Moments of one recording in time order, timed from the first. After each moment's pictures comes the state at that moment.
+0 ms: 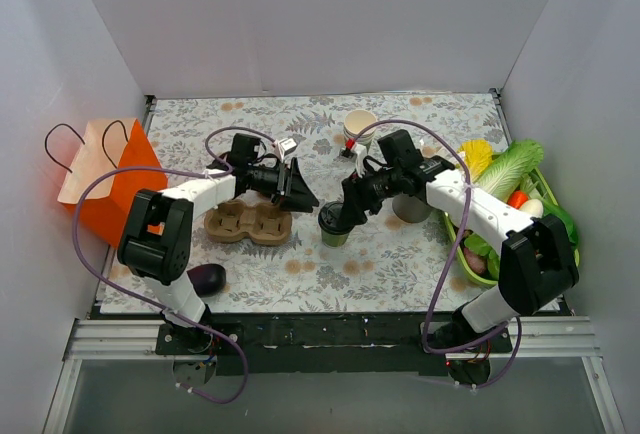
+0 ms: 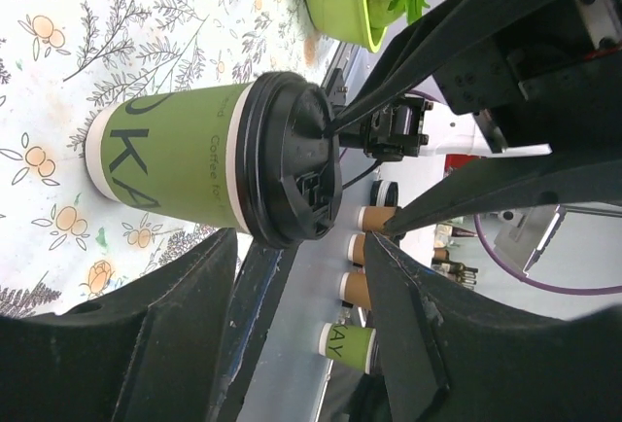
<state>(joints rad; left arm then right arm) -0.32 1.71 1.04 -0.16 1.15 -0.56 0.57 1.50 1.12 -0.54 -0.79 -0.06</state>
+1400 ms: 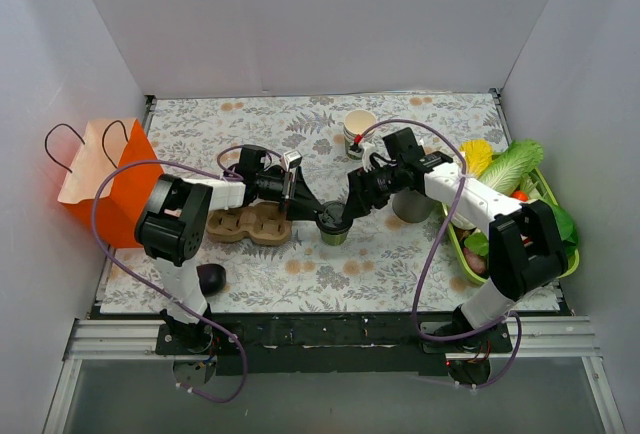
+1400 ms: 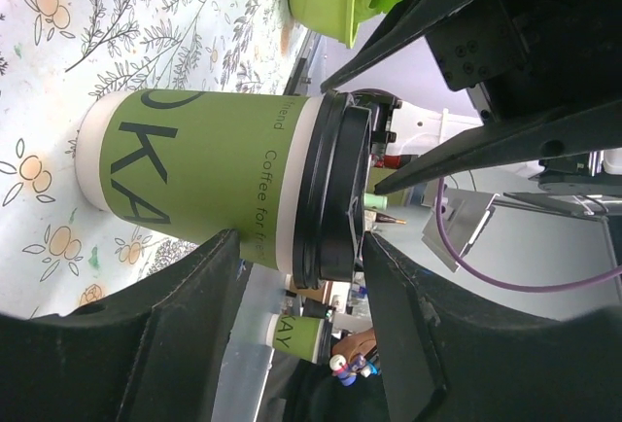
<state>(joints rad) -0.34 1.88 0.96 0.16 1.25 -0.81 0.49 1.60 1.14 -0.53 -0.76 0.03</state>
